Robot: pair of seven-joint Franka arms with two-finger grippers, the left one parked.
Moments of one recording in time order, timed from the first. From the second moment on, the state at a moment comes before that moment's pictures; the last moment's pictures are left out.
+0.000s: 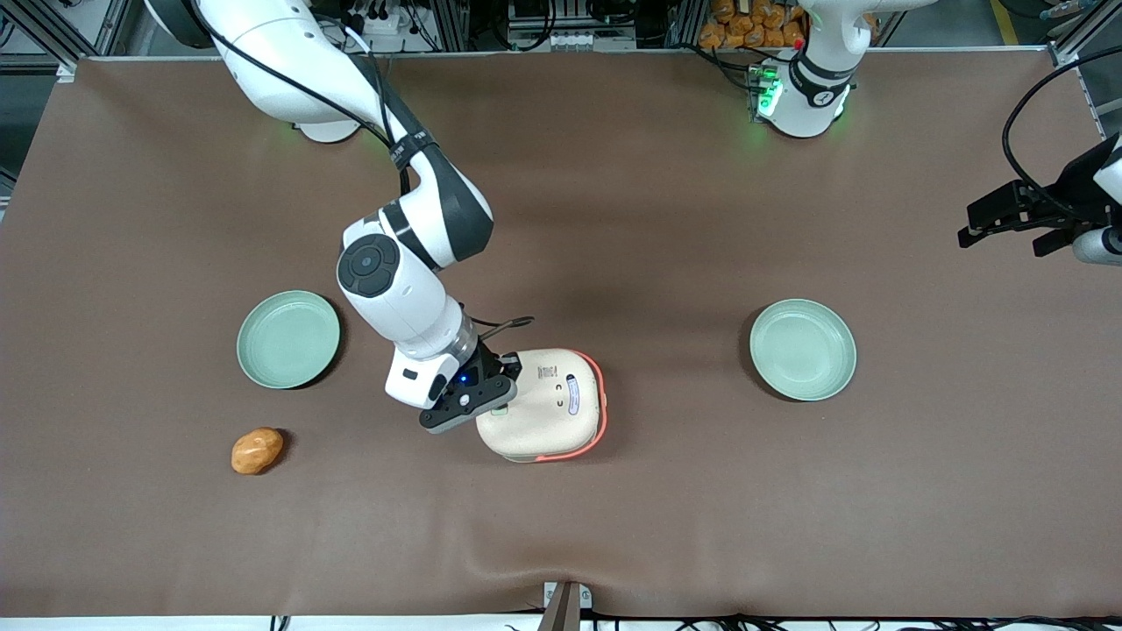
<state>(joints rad) 0.53 0.68 -0.01 -1.32 0.17 2.32 0.05</state>
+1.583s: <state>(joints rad) 0.33 0.30 0.05 -1.45 0.18 1.87 0.05</state>
